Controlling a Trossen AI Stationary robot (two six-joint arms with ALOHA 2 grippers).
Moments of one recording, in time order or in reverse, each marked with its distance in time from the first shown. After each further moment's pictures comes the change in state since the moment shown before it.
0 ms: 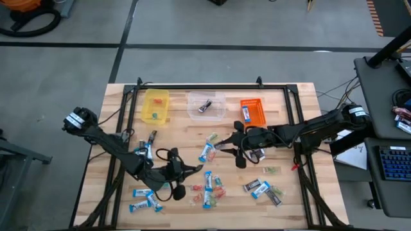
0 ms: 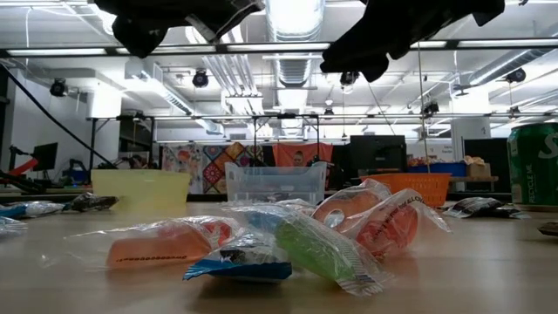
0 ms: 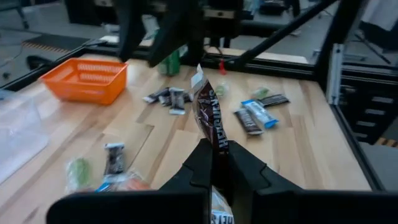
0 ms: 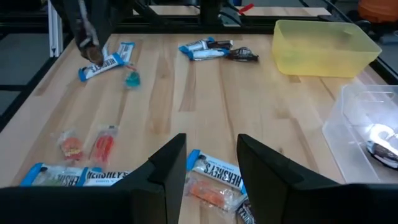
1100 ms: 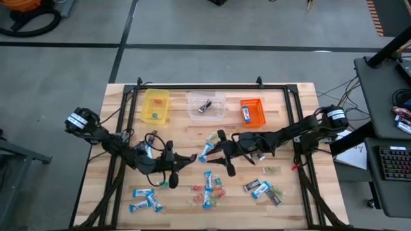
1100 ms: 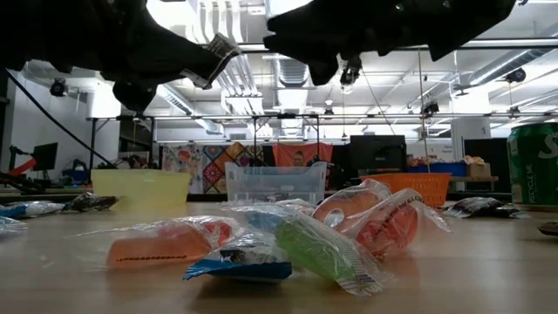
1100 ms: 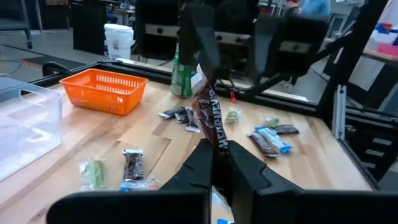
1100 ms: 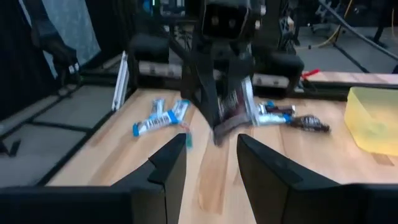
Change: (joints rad) left arm 0.081 0.016 -0.368 0.659 0.034 0.085; right arm 0.000 0.293 0.024 0.554 -0.213 -0.040
